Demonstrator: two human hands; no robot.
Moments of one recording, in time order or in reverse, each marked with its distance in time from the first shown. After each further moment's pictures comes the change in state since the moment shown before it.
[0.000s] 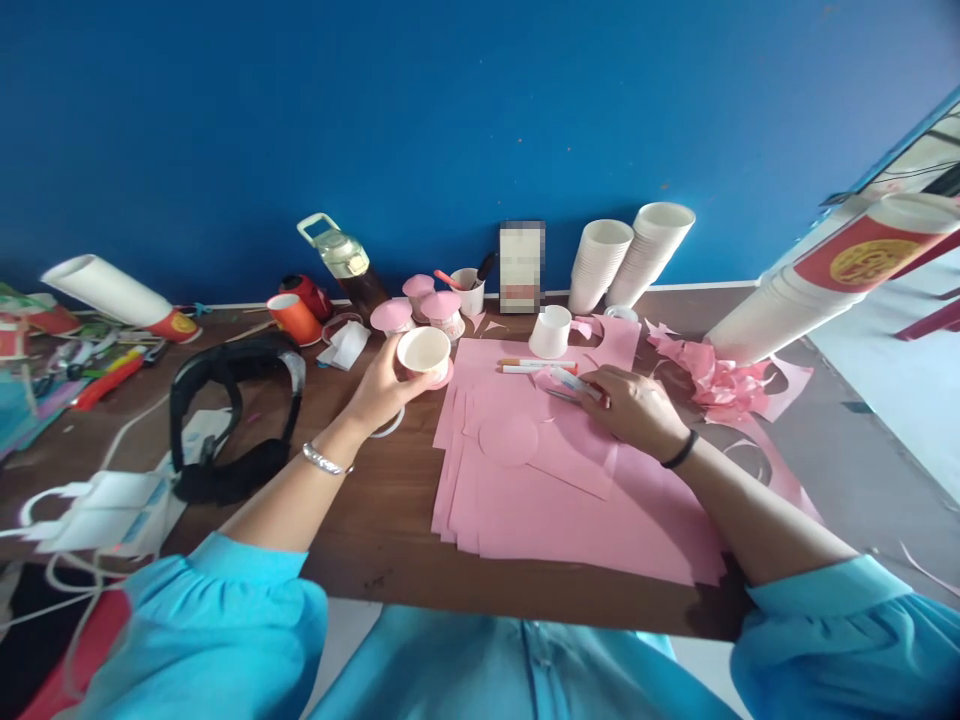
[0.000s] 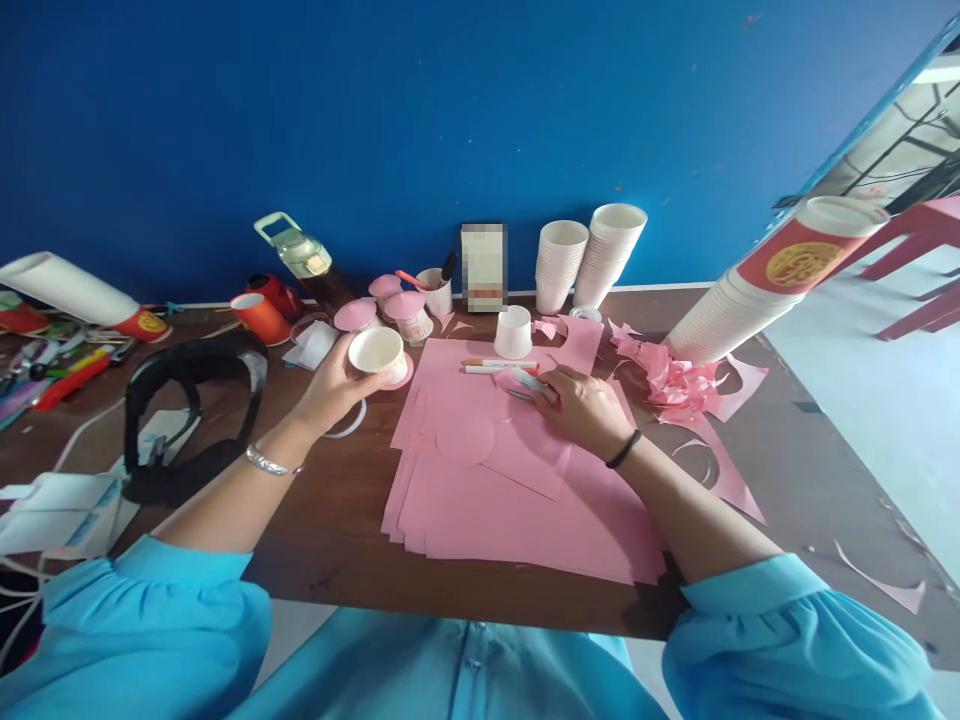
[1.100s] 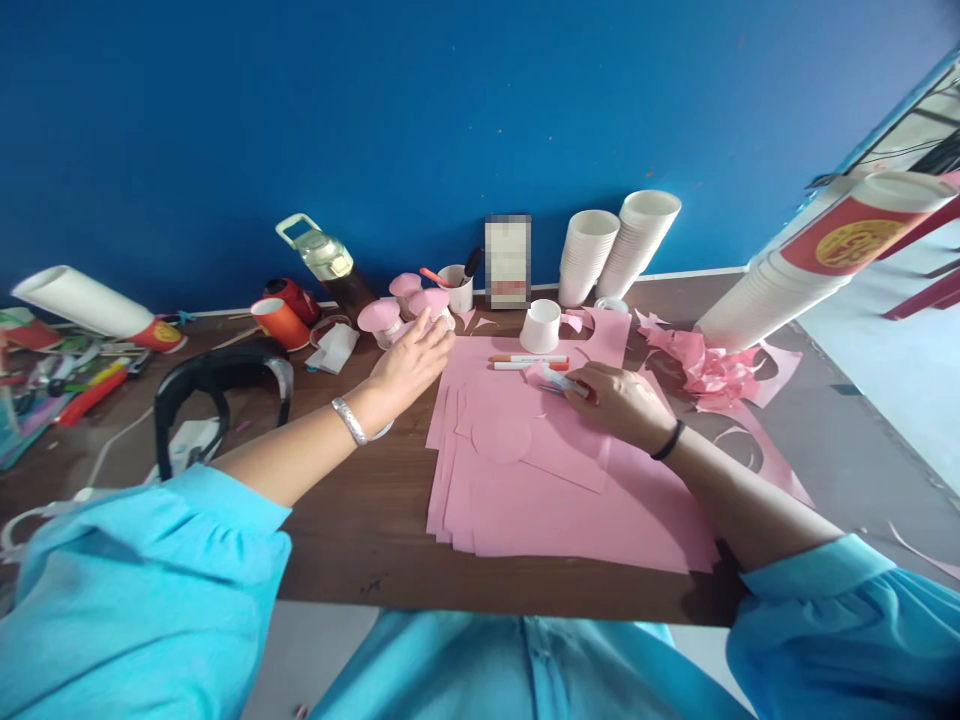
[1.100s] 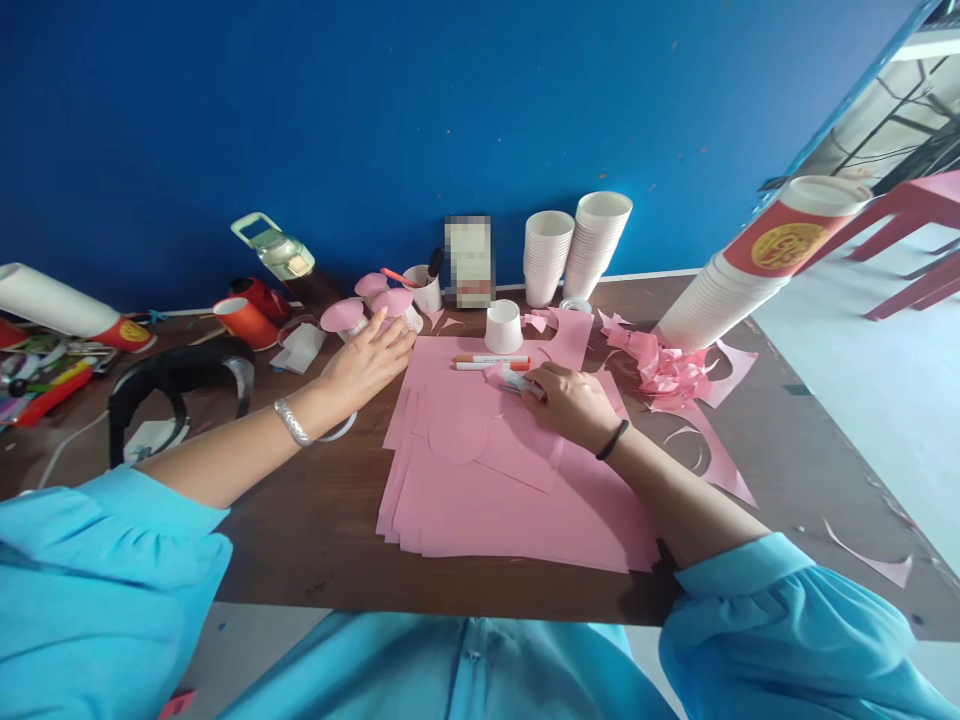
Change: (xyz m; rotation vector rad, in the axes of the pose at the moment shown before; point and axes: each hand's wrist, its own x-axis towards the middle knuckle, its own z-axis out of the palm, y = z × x) left_hand 0.037 0.015 0.023 0.915 -0.447 0.524; right_hand -0.002 -0.005 0.000 -0.021 -0.034 -0.017
